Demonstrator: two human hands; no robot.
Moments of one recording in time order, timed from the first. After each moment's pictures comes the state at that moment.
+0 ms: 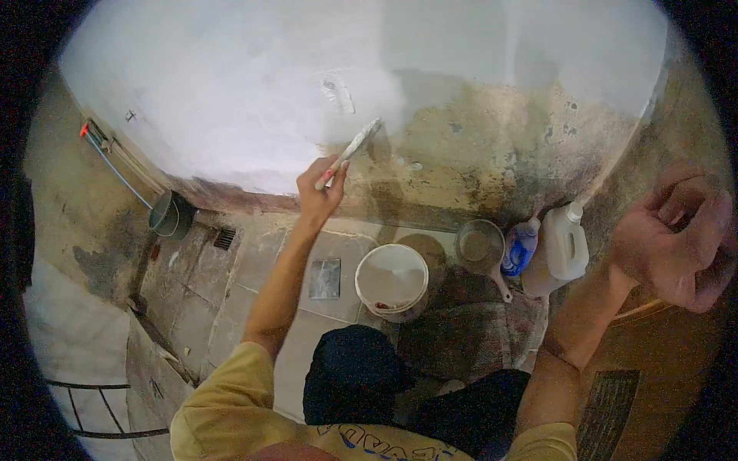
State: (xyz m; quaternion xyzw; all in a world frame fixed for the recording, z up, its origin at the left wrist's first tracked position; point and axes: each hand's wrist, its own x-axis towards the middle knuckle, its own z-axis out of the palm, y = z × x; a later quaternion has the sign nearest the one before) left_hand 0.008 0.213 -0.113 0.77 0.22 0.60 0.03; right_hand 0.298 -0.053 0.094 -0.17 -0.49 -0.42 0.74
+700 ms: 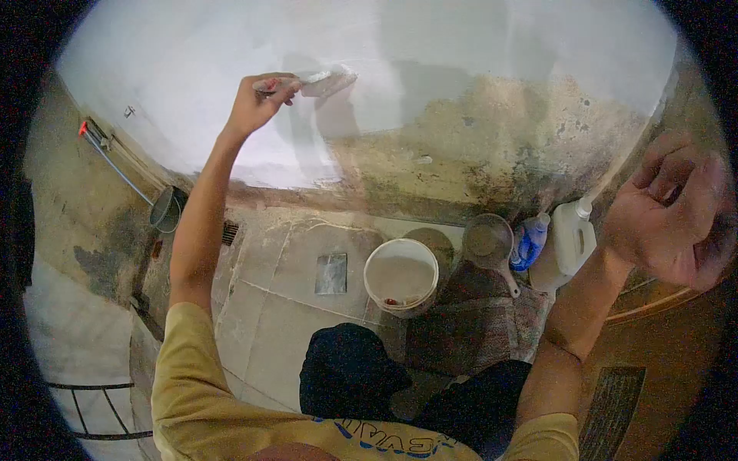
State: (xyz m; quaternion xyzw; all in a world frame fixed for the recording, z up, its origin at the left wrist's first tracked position) left_hand -0.057 0.286 0.055 0.85 0.26 0.42 0.19; right_hand 0.292 -0.034 0.081 -0.16 -0.55 -0.32 0.76
